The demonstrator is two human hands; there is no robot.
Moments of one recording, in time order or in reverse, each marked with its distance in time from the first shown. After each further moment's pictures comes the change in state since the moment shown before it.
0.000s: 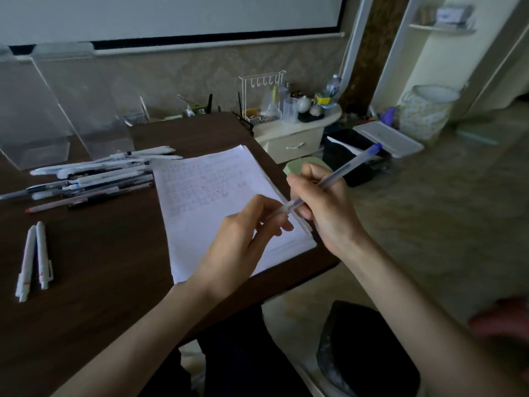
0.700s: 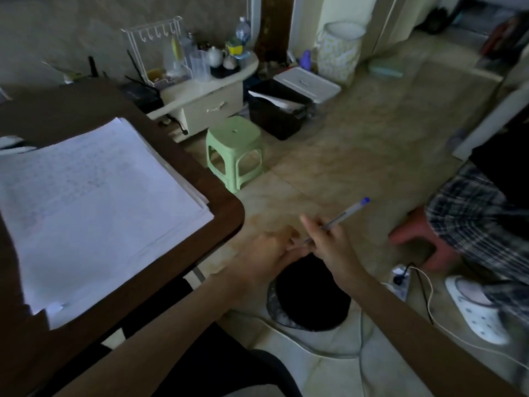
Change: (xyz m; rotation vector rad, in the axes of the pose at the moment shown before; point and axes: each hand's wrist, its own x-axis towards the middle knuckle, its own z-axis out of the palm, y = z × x) left_hand 0.006 0.004 0.181 0.047 -0.665 -0.026; right_hand -0.142 0.058 -0.149 -0.182 0.550 0.400
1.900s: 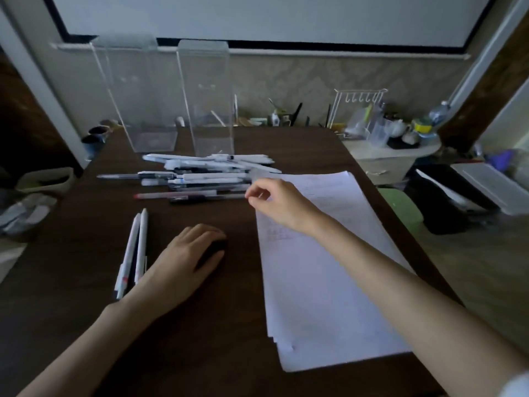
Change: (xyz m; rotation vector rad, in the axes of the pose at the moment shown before) left_hand -0.268 -0.162 -0.209 0.439 0.622 -0.512; right_hand 0.063 -0.088 0.407 -0.691 -0.969 -0.668
